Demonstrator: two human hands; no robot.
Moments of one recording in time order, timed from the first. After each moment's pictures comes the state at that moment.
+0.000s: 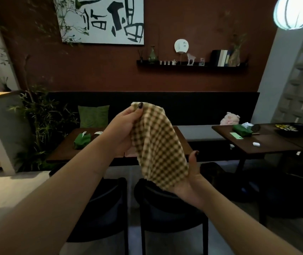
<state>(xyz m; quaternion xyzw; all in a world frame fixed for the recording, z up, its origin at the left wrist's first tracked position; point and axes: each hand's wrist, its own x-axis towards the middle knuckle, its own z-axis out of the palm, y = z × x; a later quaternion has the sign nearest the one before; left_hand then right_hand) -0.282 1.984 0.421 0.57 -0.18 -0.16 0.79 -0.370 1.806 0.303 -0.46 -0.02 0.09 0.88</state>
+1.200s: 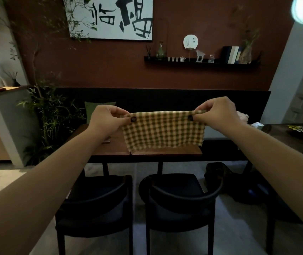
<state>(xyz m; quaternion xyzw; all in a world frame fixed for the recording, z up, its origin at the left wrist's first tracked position) -0.221 2.040 0.412 0.83 -0.15 0.15 0.52 -0.311 1.772 0.444 -0.90 0.07 -0.29 0.31</state>
